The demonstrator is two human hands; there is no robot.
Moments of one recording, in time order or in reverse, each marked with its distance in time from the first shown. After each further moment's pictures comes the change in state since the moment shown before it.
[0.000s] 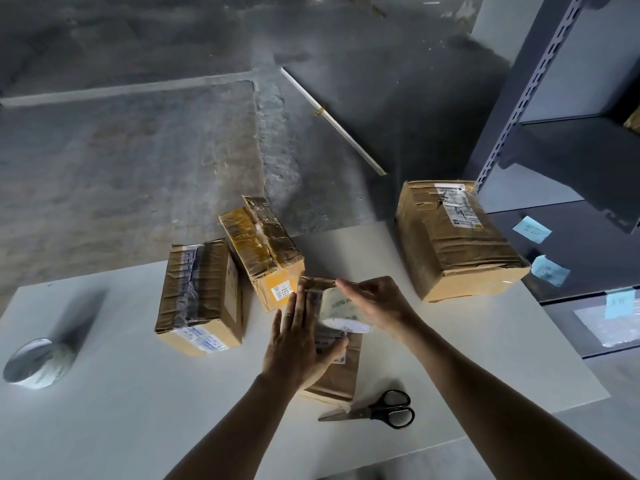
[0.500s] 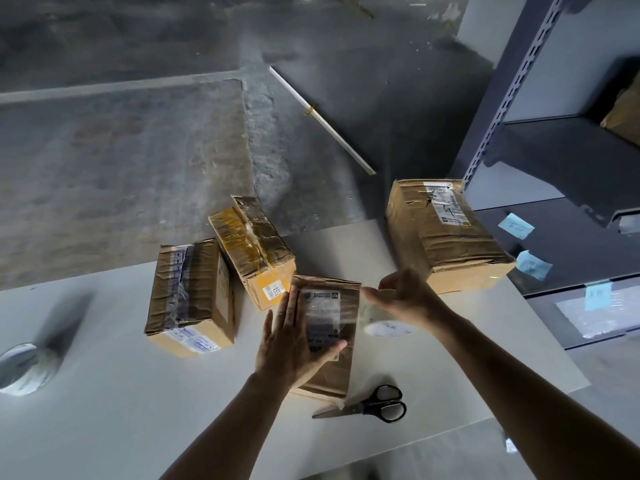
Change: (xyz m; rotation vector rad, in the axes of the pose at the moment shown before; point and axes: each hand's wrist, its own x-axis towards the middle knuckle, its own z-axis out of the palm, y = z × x) left_hand 0.000 -0.002 0.003 -0.009 -0.013 -0.006; right_hand -0.005 0.009 -0.056 -0.499 -0.058 -0.159
